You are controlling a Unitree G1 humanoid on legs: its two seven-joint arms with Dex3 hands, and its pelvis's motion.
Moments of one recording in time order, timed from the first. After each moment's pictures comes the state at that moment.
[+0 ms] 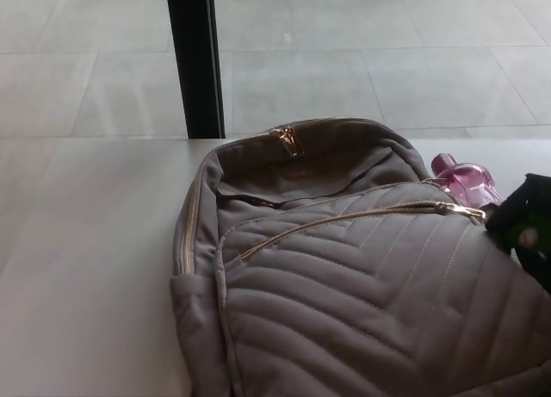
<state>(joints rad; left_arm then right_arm) 0.10 0.54 0.49 1.13 -0.26 -0.28 -0.31 -0.18 -0.51 -0.05 -0.03 -0.31 0.00 0.10</state>
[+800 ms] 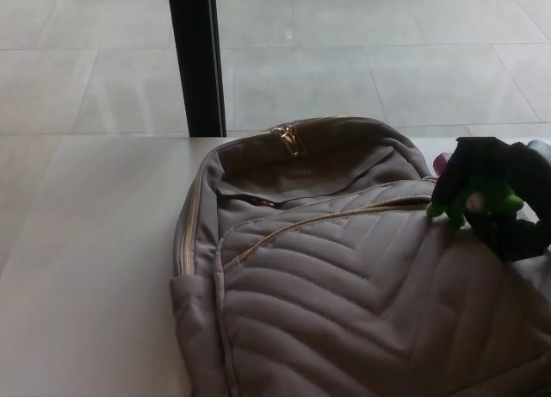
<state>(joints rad) 0.11 0.54 0.48 1.14 -0.26 -0.28 -0.31 -0.39 -0.56 0.11 0.00 -0.34 0.02 0.19</state>
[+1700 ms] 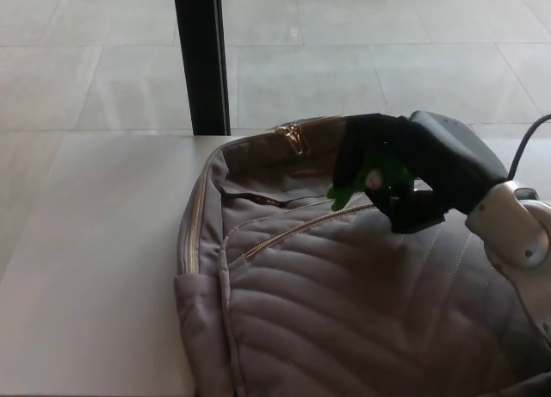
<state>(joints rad) 0.11 0.54 0.49 1.14 -0.26 -0.28 -0.32 -0.59 -0.42 0.30 0.08 -0.43 0.00 0.20</state>
